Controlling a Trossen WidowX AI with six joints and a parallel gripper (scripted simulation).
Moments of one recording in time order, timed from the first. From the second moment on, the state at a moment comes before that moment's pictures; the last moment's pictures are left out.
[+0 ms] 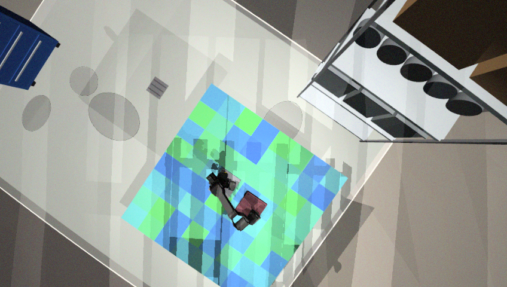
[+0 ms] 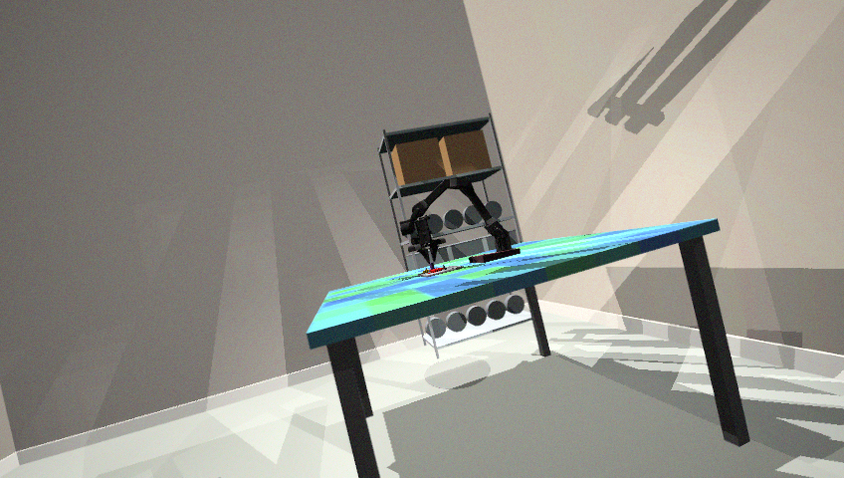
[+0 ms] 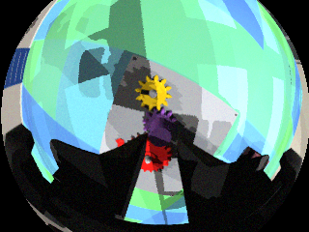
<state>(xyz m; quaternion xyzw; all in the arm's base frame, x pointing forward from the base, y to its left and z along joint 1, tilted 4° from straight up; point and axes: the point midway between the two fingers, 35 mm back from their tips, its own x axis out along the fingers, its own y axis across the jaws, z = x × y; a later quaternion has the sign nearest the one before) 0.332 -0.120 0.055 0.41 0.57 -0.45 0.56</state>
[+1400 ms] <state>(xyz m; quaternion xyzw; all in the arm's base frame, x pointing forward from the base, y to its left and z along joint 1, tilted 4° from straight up) 0.333 -0.117 0.136 0.41 0.56 -0.44 0.57</state>
